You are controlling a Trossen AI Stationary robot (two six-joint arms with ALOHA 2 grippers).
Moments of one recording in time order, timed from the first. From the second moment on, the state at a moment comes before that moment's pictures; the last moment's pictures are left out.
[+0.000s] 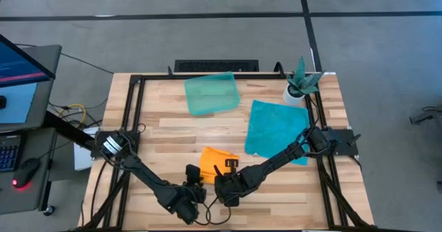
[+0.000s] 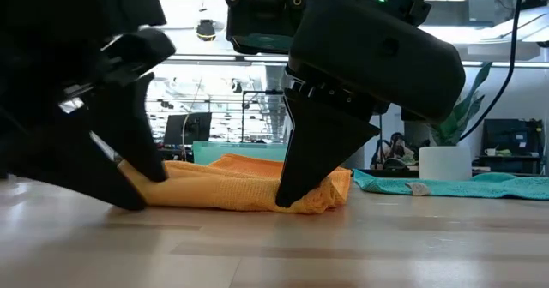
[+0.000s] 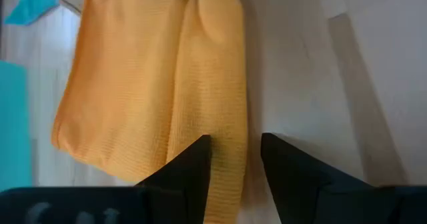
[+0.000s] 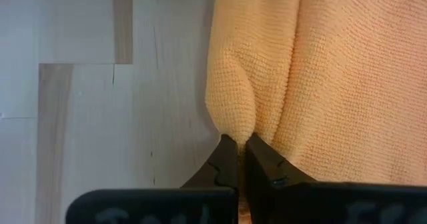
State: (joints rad) left arm -0.72 2.06 1.25 -0.62 -0.71 -0.40; right arm 0.50 2.25 1.60 -0.65 0.25 0.39
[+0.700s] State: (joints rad) left arm -0.65 2.09 1.26 -0.74 -0.72 -0.49; right arm 0.51 2.25 1.60 -0.65 0.23 0.36
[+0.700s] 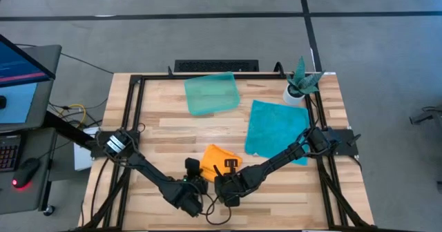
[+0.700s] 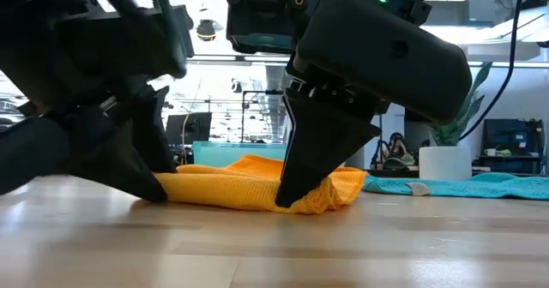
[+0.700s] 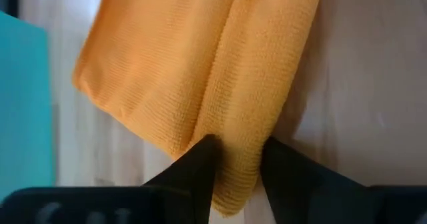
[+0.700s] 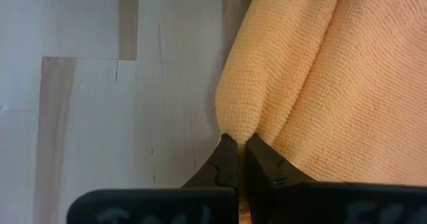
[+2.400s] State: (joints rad) left arm -0.41 1.90 1.12 -0.61 0.26 -1.15; right arm 0.60 2.26 1.71 -0.54 -0.03 0.41
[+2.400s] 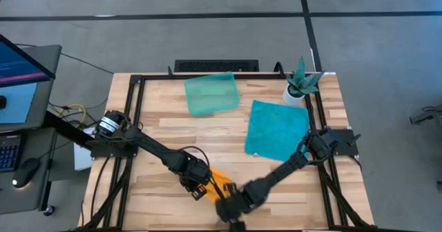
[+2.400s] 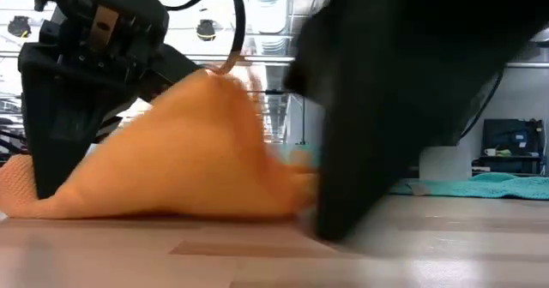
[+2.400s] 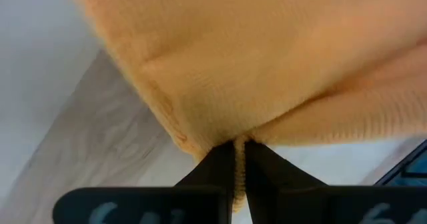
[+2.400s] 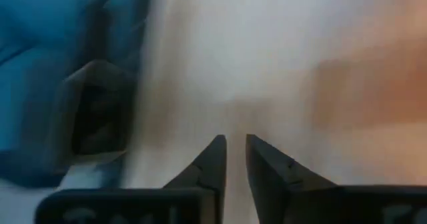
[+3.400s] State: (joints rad) left arm -0.41 1.90 1.12 -0.64 0.29 -1.13; right arm 0.53 2.25 1.64 -0.34 0.29 0.08
